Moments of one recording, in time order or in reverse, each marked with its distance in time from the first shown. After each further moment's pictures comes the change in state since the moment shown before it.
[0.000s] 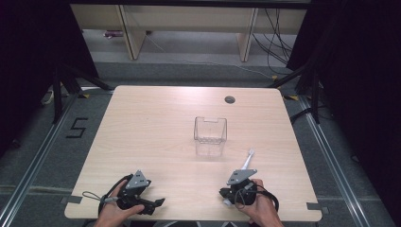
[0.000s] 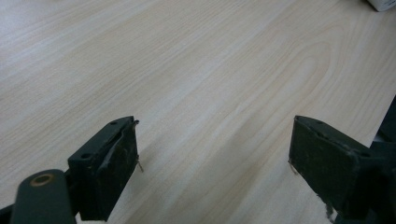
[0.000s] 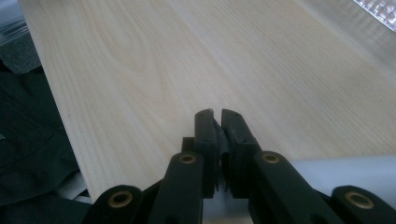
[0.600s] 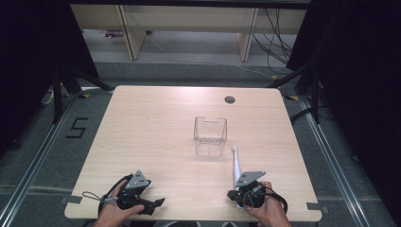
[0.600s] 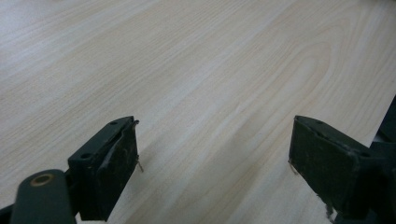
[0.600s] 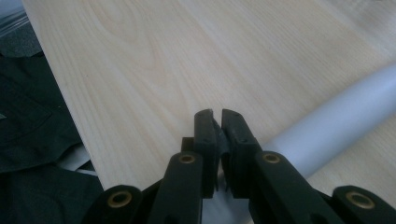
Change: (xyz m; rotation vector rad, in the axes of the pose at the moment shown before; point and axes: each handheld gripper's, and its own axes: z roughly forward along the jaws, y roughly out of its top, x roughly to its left) left arm -0.001 0.000 0.000 -0.010 -0.007 -0.014; right arm -0.005 -0.016 -0.016 0.027 -0.023 0.029
